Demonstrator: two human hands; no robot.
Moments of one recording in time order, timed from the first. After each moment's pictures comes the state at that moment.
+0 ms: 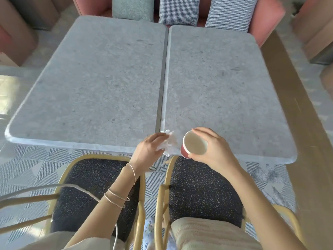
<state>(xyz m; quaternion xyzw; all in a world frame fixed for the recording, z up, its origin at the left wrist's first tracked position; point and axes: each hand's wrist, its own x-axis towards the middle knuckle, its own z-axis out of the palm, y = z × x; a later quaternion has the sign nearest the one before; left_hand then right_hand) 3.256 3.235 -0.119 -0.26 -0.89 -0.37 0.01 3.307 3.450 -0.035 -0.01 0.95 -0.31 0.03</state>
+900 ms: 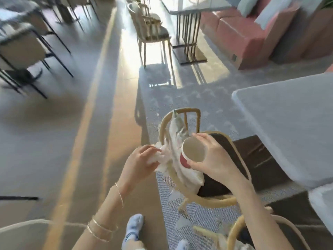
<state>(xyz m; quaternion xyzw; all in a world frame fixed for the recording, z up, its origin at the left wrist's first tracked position) 3.775 3.044 -0.003 0.37 -0.86 -0.25 0.24 3.569 3.143 0.041 -0.59 0.75 -0.25 0.20</state>
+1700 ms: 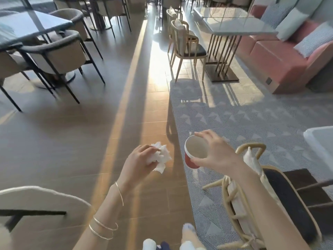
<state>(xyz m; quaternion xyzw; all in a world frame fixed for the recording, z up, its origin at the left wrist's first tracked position) 4.031 2.767 0.003 0.40 -0.84 -0.22 0.29 3.797 2.841 0.074 -0.66 0.71 -0.19 0.18</state>
